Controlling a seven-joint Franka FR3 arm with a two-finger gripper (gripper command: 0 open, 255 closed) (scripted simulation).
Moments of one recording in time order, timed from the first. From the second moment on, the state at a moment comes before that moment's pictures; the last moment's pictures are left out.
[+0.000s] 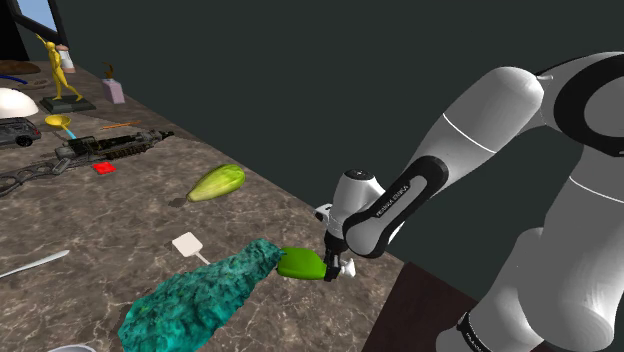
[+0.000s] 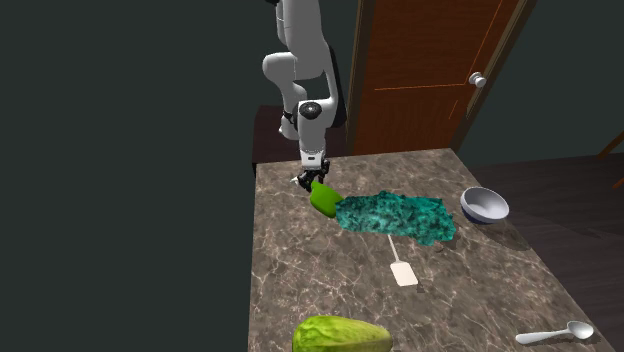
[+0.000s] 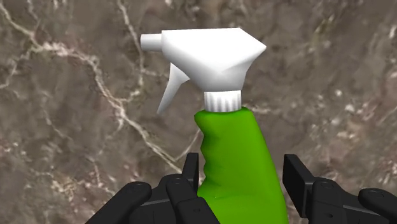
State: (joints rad) arm 0.24 0.14 0.06 -2.69 0.13 2.82 -0.63
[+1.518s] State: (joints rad) arm 0.24 -0.19 0.05 -2.67 0.09 2.47 -0.59
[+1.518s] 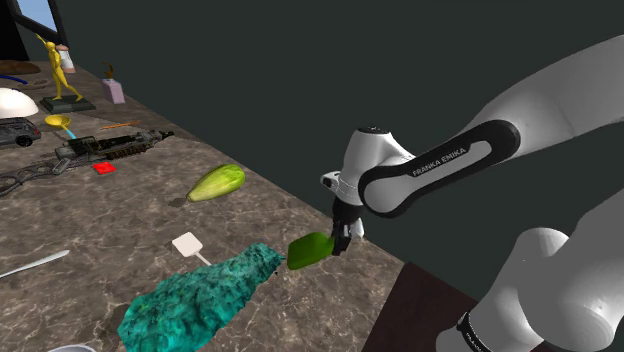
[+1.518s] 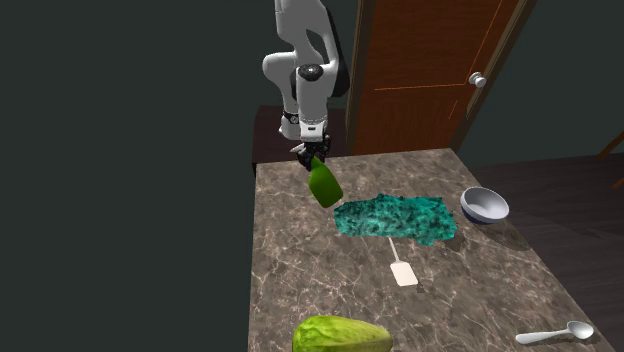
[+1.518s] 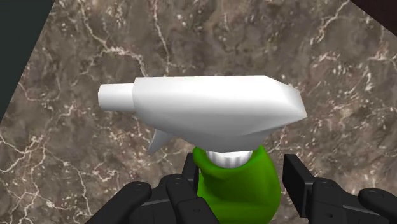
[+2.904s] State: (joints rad) arm 0.23 0.02 0.05 -2.23 0.06 2.24 -0.56
